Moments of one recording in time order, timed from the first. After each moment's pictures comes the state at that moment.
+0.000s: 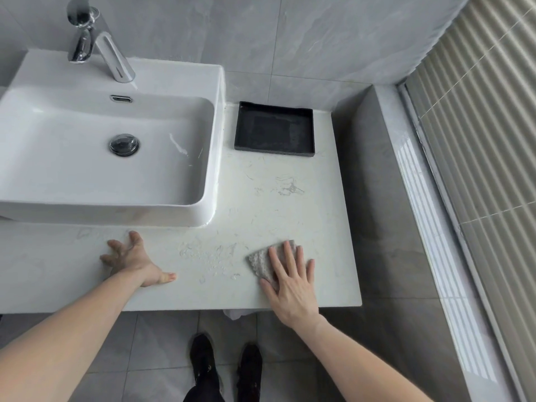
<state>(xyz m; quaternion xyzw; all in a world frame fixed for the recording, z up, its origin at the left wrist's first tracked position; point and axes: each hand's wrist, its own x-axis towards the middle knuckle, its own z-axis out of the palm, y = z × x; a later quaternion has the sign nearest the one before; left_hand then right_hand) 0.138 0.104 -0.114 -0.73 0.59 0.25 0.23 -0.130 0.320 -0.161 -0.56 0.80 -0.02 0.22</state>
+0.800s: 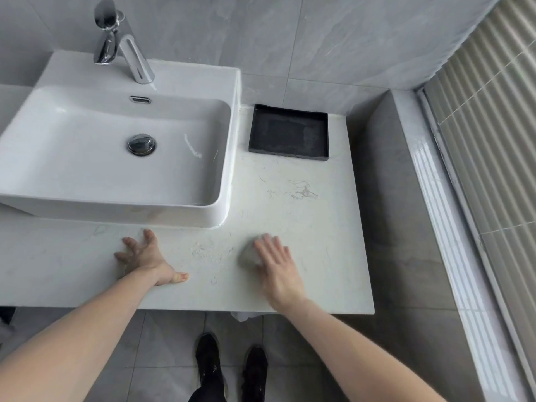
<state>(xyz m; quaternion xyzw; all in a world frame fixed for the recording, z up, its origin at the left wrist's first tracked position) 0.140 0.102 -0.114 -0.73 0.59 0.26 0.23 -0.108 0.269 -0.164 -0.61 0.74 -0.14 0.25</state>
